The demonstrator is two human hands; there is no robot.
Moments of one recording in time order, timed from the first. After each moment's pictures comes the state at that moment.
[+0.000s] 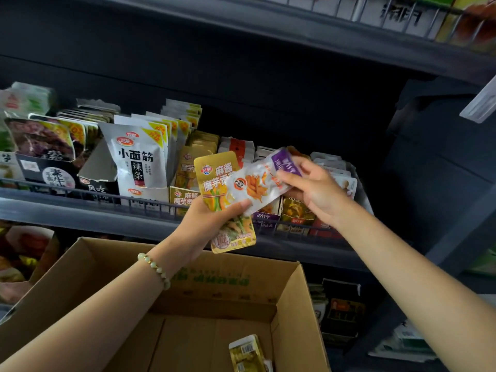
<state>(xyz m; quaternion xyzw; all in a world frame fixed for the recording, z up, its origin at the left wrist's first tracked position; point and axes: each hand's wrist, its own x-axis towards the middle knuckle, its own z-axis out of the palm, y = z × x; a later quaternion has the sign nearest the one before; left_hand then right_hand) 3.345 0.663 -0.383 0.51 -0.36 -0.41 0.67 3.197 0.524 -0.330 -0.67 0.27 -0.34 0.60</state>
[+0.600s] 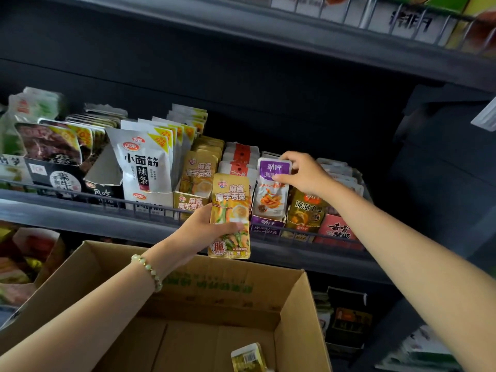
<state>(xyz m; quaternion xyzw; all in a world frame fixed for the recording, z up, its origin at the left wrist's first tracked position) 3.365 0.660 -0.392 0.61 -0.37 -0.43 0.56 3.233 0.460 -0.325 -0.90 0.31 -0.22 0.21</state>
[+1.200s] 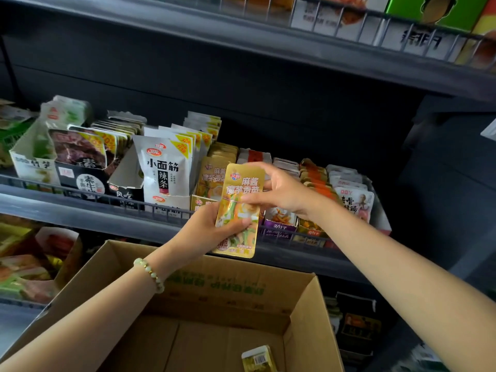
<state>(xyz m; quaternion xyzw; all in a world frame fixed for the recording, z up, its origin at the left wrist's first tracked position) 3.375 0.688 -0.381 0.59 -0.47 -0.35 0.55 3.263 0.544 -0.321 -0.84 0.20 -0.14 0.49</state>
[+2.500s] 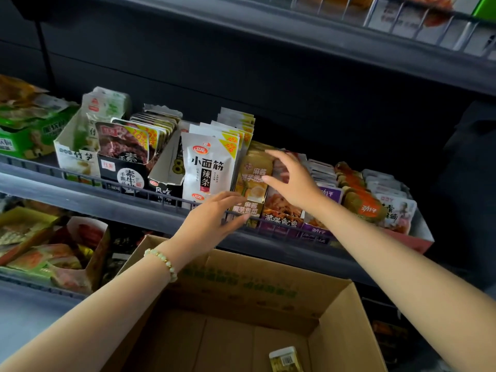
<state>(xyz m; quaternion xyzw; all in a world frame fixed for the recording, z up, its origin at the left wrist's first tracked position) 3.460 0.701 -0.413 0.71 -0.60 -0.05 0.37 3.334 0.542 -0.344 -0.91 0.23 -0.27 0.21</state>
